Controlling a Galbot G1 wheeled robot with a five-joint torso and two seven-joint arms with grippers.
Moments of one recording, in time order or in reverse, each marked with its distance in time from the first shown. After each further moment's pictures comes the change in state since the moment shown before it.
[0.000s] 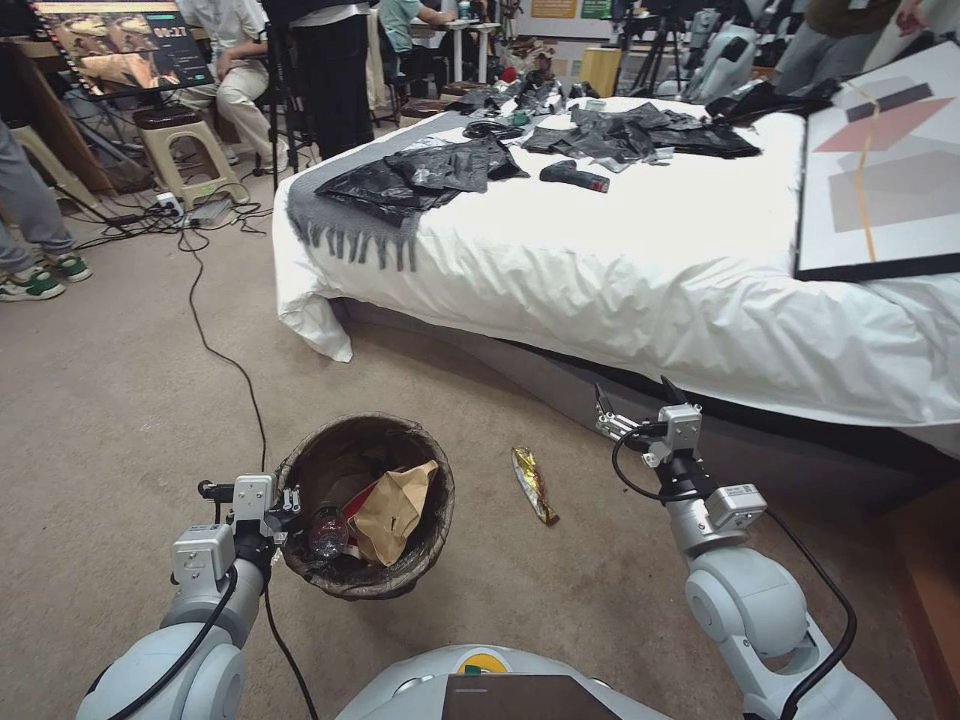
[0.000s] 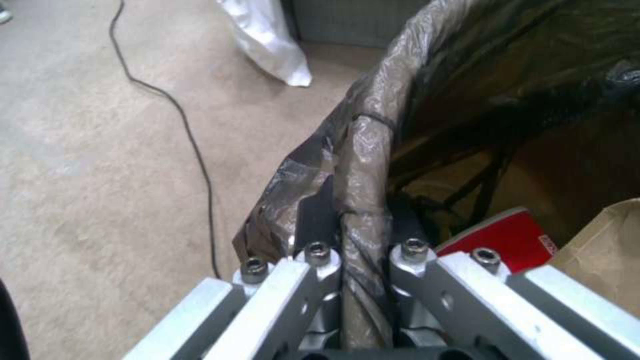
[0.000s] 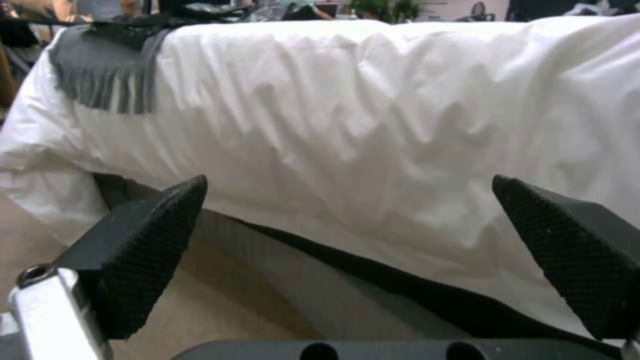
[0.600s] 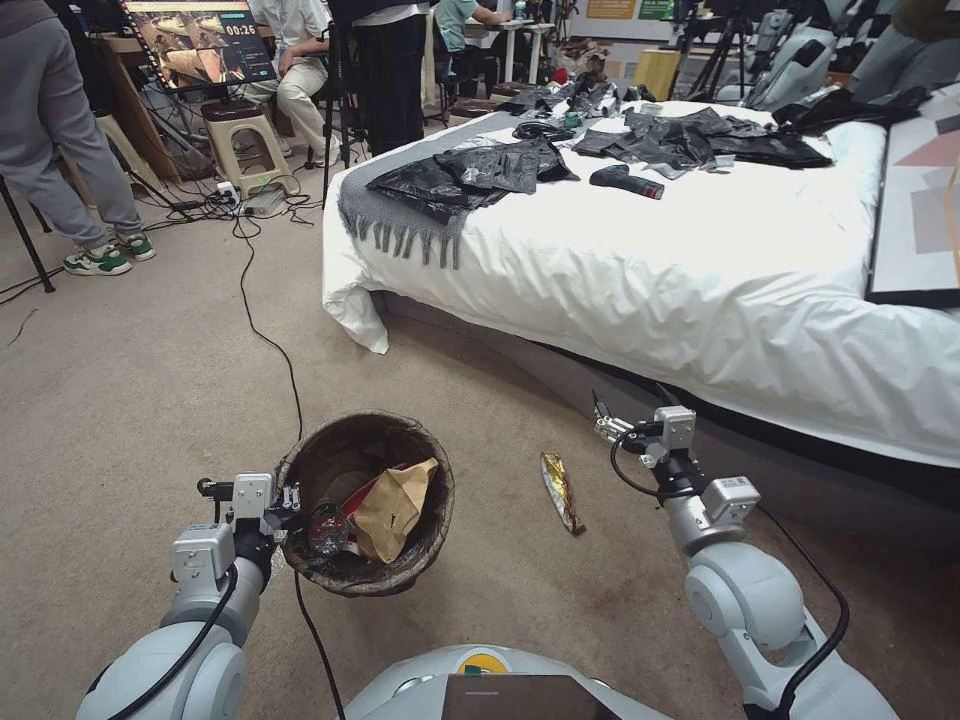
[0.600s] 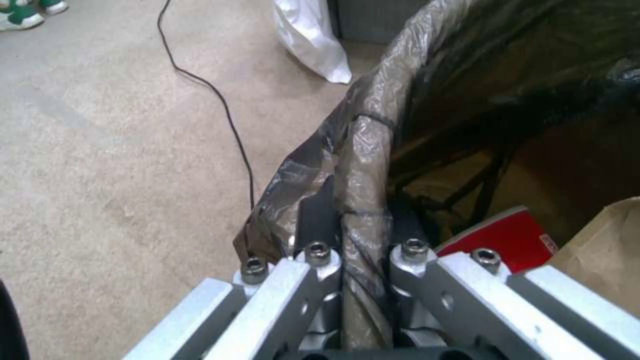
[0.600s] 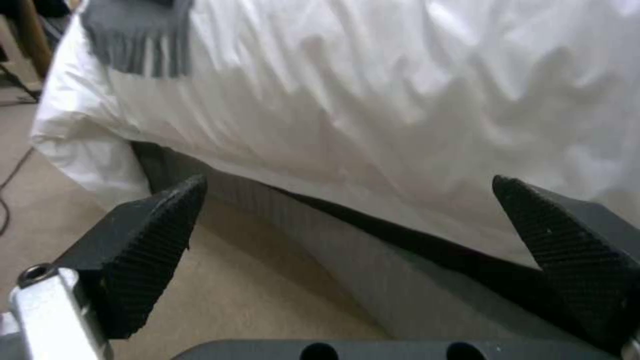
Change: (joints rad) left arm 0.000 0.001 0.000 0.000 0.005 -0.012 0.001; right arm 0.044 -0.028 -0.023 -0.030 0.078 -0.112 0.047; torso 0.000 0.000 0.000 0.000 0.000
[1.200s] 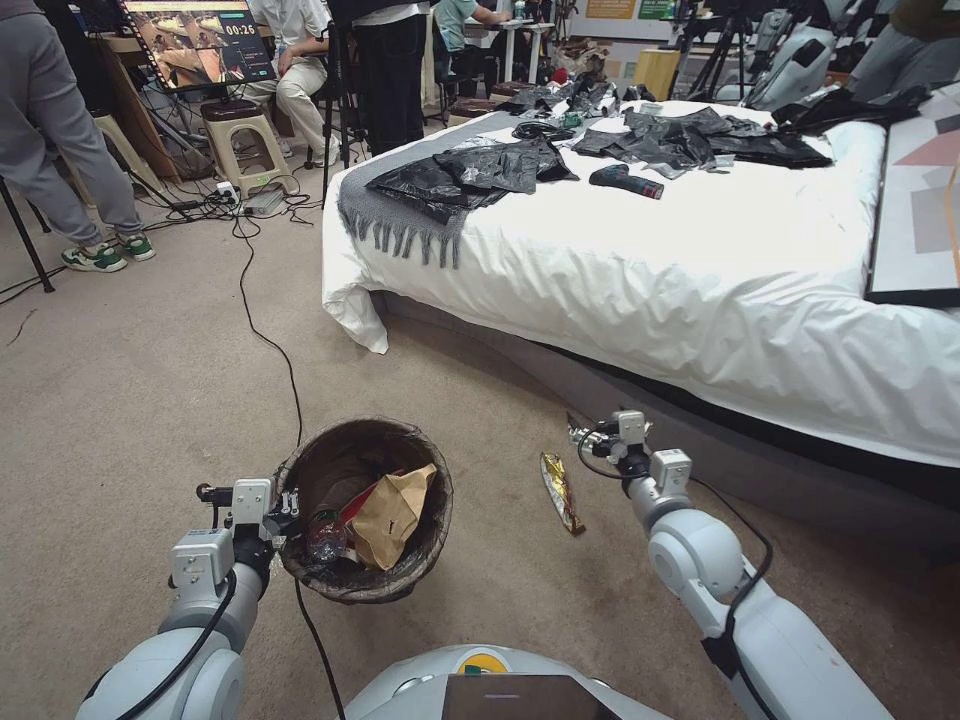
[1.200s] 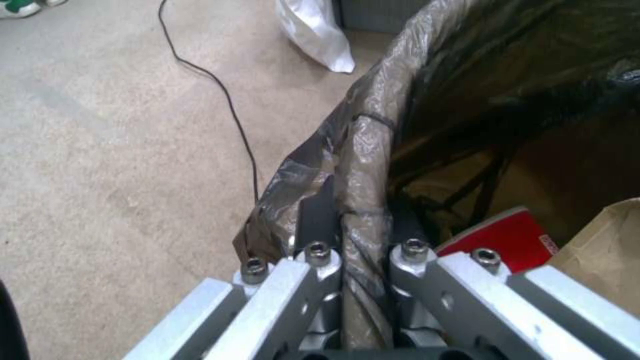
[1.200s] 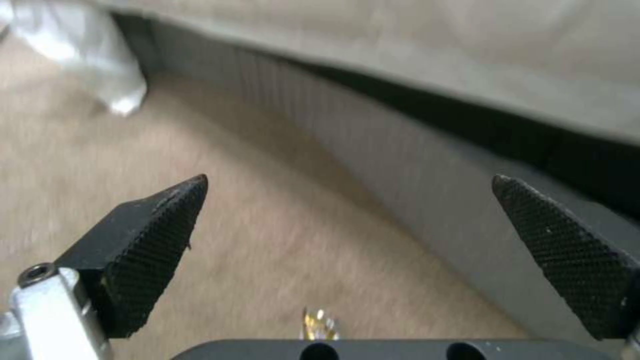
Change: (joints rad) left arm 0.019 0.003 -0.004 0.000 0.002 0.000 -0.001; right arm 0.198 -0.091 -0.198 -0.240 0.093 -0.133 0.051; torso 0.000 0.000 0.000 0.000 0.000
